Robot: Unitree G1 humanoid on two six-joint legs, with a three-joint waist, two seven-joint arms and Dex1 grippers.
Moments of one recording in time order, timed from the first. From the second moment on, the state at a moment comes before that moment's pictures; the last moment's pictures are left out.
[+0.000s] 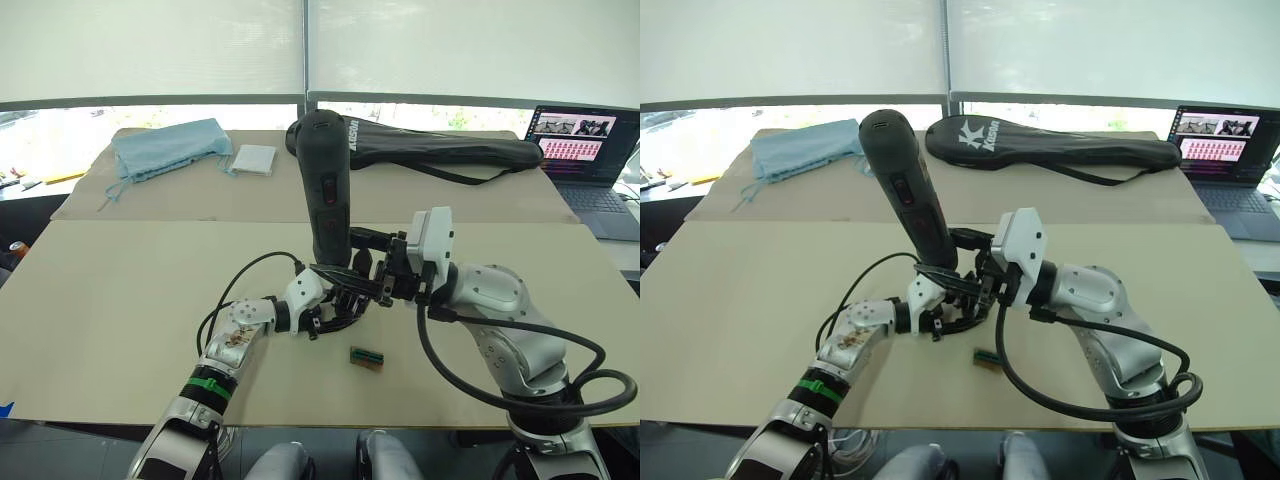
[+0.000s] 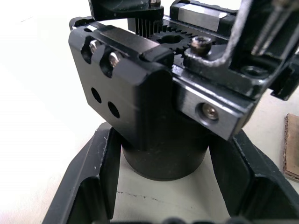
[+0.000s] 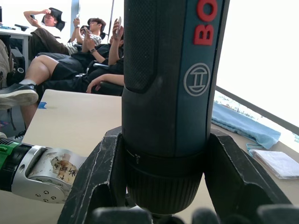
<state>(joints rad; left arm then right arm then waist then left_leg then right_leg) -0.47 0.24 -0.26 0.36 -0.11 0.04 -0.97 -0.44 -0.44 0.12 -0.50 0.47 0.37 0.79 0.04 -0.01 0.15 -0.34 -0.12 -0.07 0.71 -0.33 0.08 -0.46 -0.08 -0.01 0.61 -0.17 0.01</state>
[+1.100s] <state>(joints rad) -0.47 0.24 -0.26 0.35 -0.11 0.04 -0.97 -0.43 -0.44 0.14 -0.50 0.47 0.36 0.79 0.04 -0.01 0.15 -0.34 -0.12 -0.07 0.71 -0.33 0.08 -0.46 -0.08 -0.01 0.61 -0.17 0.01</state>
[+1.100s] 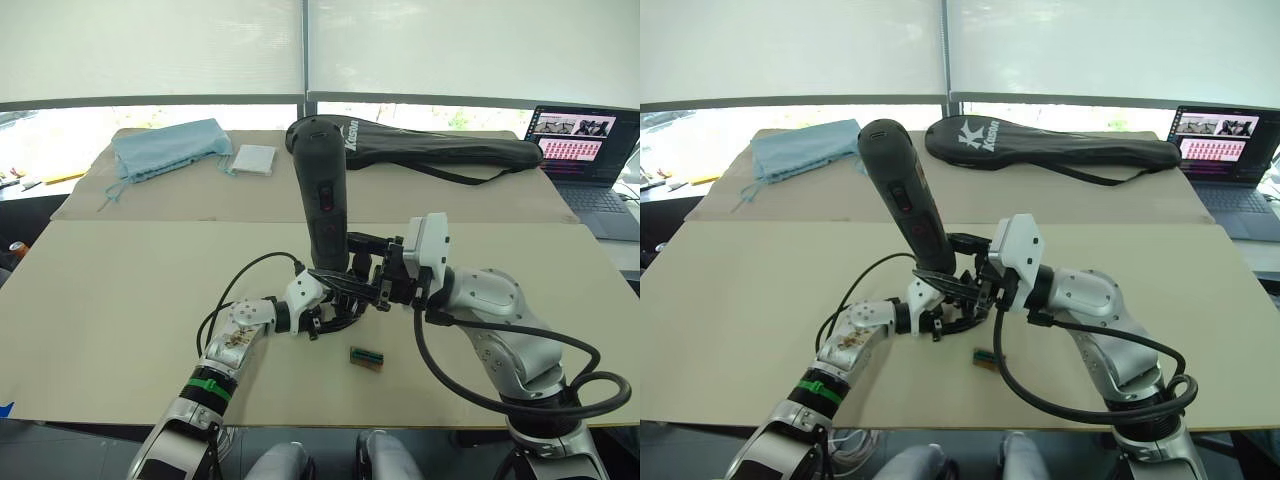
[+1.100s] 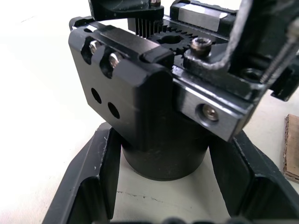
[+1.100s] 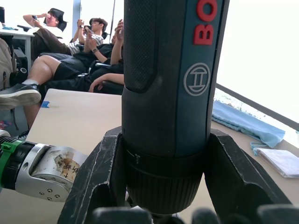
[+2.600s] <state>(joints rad) -0.47 0.24 -0.26 0.35 -0.11 0.04 -0.97 -0.41 -0.42 0.12 -0.48 0.50 0.43 0.67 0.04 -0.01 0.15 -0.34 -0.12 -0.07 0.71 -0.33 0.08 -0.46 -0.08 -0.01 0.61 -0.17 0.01</state>
